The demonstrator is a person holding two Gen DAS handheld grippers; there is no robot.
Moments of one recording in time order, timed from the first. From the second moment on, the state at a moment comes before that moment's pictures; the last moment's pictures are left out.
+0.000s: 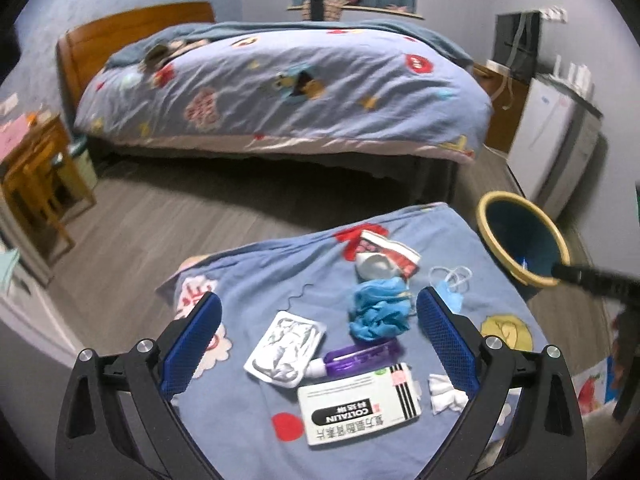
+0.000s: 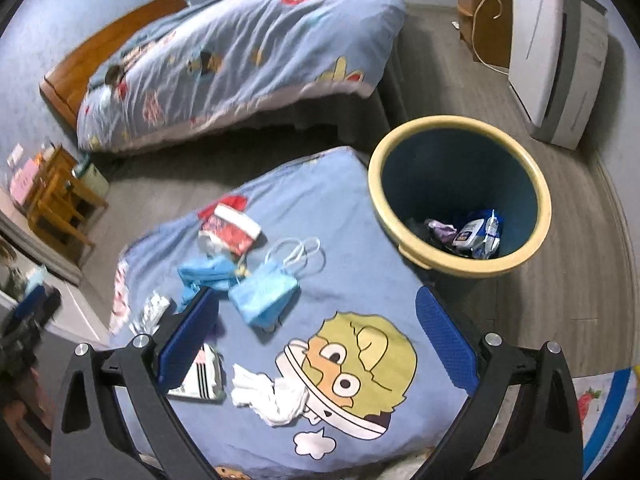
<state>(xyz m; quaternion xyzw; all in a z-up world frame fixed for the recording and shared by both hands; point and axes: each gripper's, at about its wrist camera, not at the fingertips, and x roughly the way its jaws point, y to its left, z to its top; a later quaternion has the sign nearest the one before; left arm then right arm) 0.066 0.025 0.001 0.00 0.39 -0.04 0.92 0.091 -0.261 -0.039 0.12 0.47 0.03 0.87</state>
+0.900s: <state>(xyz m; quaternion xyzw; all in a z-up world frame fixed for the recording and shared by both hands) 0.139 0.055 -0.139 0.04 0.53 0.01 0.84 0.152 -0.177 -0.123 -0.04 0.52 0.10 0.85</state>
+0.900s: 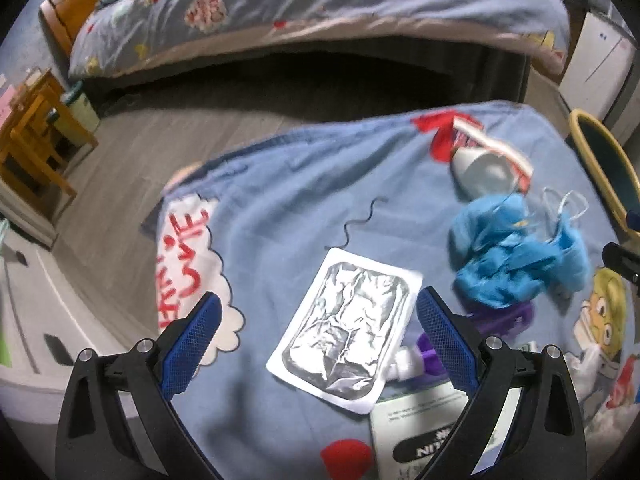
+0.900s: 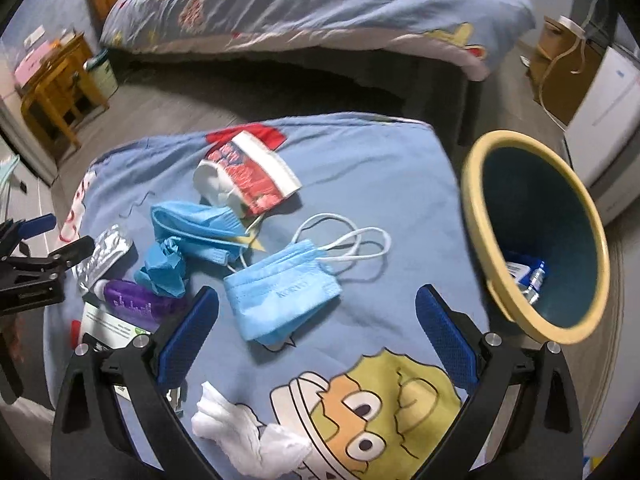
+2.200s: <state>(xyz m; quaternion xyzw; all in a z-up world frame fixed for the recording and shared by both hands) 0.124 0.050 -0.113 0.01 0.50 -0.02 0.86 0.148 -0.181 -0.100 0.00 0.52 0.13 0.85</state>
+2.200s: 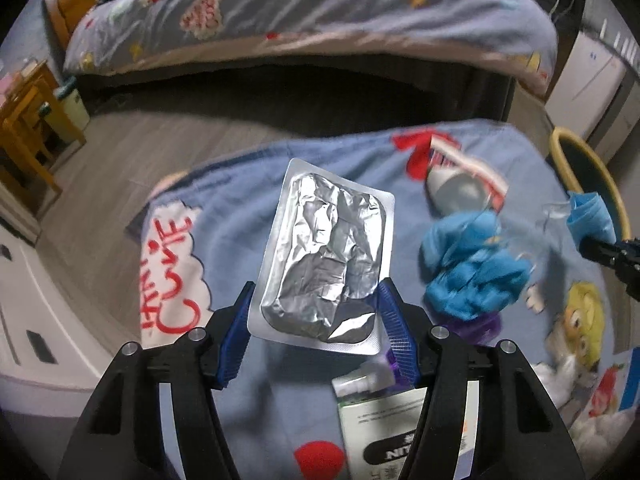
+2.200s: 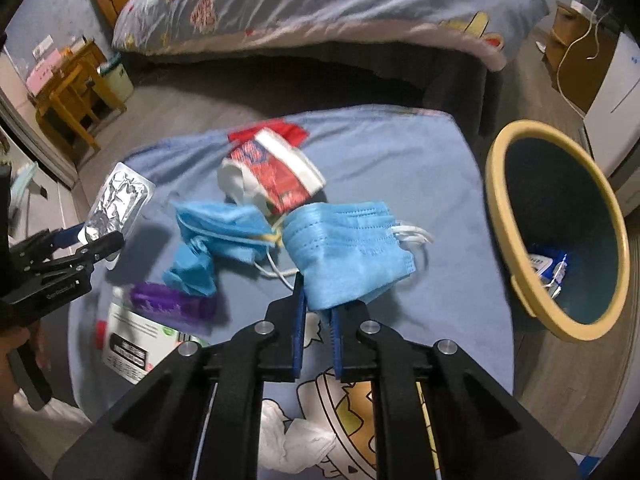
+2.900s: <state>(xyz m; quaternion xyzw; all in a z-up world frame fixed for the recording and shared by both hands) 0.109 -0.015 -0.033 0.01 0.40 -0.11 0.91 0.131 -0.265 0.033 0.01 0.40 0.13 0.91</state>
